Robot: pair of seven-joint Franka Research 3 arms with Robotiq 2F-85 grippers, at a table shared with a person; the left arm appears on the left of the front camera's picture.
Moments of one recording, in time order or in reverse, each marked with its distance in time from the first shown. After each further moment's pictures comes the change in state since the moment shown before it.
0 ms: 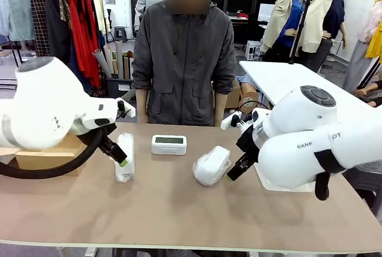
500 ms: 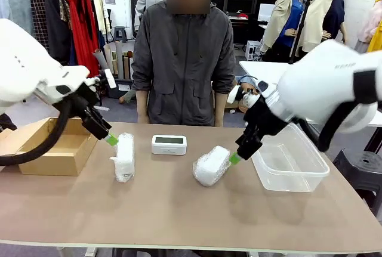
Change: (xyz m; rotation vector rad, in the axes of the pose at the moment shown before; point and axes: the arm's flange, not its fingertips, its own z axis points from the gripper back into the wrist) left arm 0.004 0.039 0.065 -0.267 -0.186 -0.294; right arm 0.031 -0.023 0.079 0.296 -0.070 0.246
